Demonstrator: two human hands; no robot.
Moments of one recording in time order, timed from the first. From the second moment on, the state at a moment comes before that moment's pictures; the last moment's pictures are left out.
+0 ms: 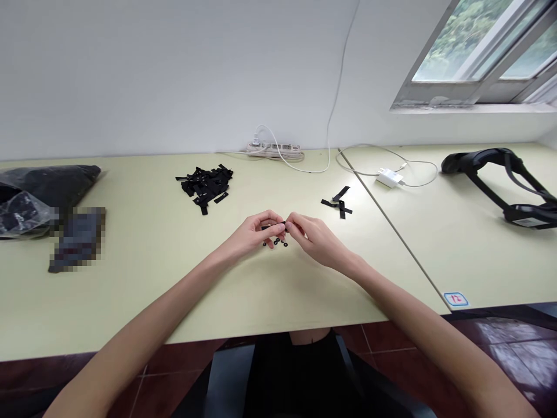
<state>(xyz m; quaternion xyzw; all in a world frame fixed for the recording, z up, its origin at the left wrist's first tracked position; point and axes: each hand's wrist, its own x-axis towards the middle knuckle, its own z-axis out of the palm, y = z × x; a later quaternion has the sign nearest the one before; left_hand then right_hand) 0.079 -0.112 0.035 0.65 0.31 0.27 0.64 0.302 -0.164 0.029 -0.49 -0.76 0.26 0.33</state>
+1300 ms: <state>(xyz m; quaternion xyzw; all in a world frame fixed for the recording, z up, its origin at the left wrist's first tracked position) 0.077 -0.115 0.040 0.71 0.26 0.27 0.60 0.305 -0.165 0.032 -0.43 -0.78 0.31 0.32</state>
